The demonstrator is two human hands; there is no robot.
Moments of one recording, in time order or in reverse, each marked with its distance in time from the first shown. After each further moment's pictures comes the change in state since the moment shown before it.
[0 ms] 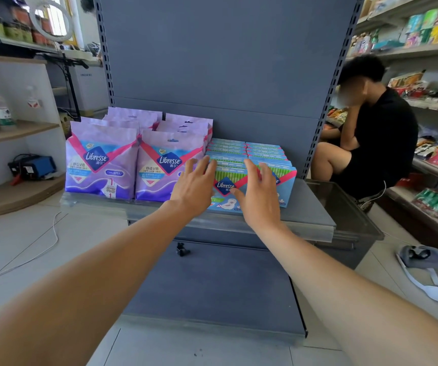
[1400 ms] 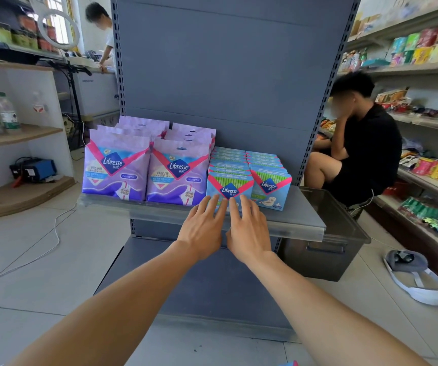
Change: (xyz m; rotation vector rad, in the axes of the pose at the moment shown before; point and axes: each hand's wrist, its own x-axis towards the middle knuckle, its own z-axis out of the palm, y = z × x) left_hand -0.085 0.025 0.010 0.022 -0.099 0.081; right_hand -0.073 -0.033 -0.005 -0.333 -0.205 -0.112
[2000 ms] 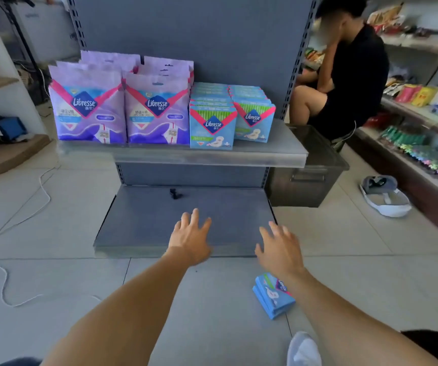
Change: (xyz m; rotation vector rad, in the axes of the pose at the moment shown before) left_hand -0.126 0.031 0.083 0.008 -0.504 -0.060; right_hand -0.198 0.061 0.044 -0.026 -0.369 0.261
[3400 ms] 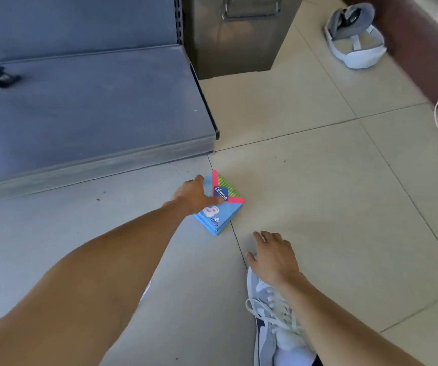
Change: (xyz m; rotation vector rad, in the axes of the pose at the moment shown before) left_hand 0.151 0.206 0.280 -0.509 -0.513 0.030; right_hand -0.146 0.173 0.245 -0.014 -0.651 0.279
